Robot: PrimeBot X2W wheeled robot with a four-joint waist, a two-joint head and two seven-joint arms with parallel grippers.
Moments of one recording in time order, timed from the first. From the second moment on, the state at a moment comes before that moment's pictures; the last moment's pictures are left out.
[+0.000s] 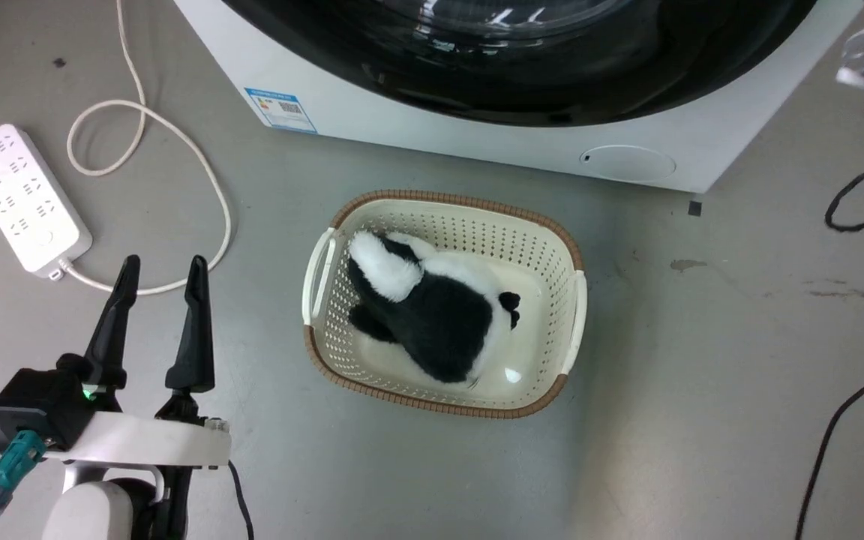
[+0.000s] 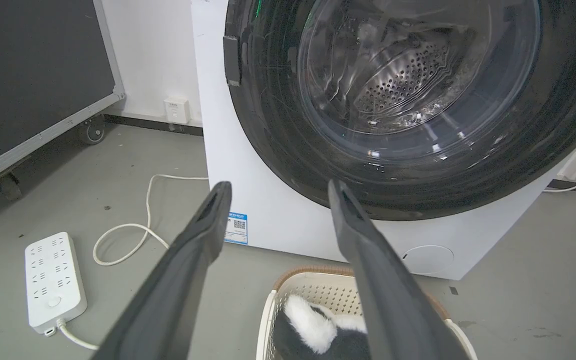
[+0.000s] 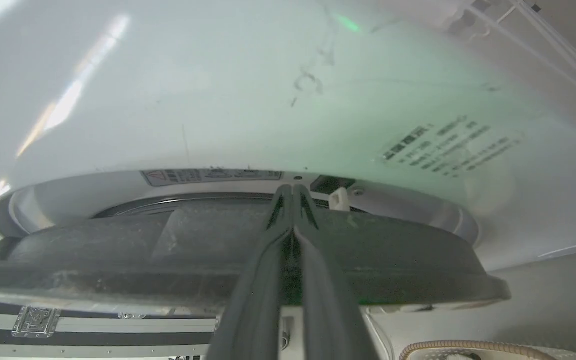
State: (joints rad) left arm -0.15 0.18 0.03 -0.05 -0.32 -0.11 -0.21; right arm -1.31 -0.15 -0.41 1.06 0.88 0.13 0.32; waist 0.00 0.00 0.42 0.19
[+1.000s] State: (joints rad) left arm -0.06 0.13 -0.01 0.02 -0.25 -0.13 -0.26; right arm -1.01 -0.10 -0.45 1.16 1.00 0.13 0.72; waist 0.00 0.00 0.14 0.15
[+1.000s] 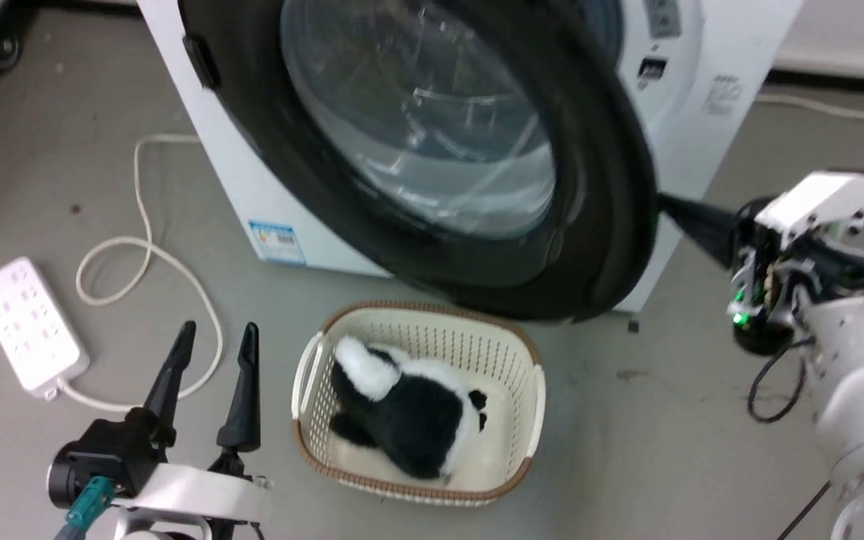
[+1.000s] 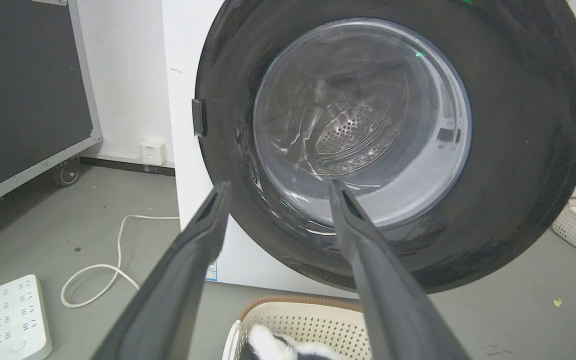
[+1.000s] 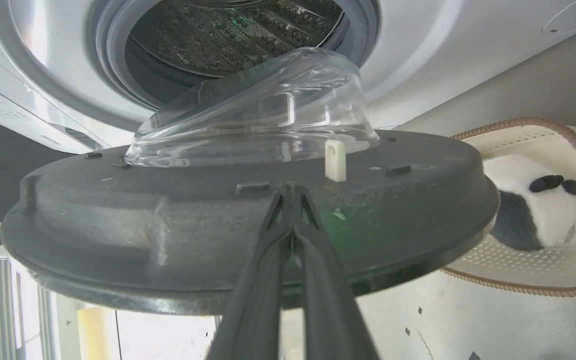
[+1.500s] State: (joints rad) left arm -0.04 0.11 -0.04 0.03 -0.23 -0.13 -0.26; right arm -0.82 -0.07 -0.26 0.95 1.20 0.13 0.74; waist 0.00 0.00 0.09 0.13
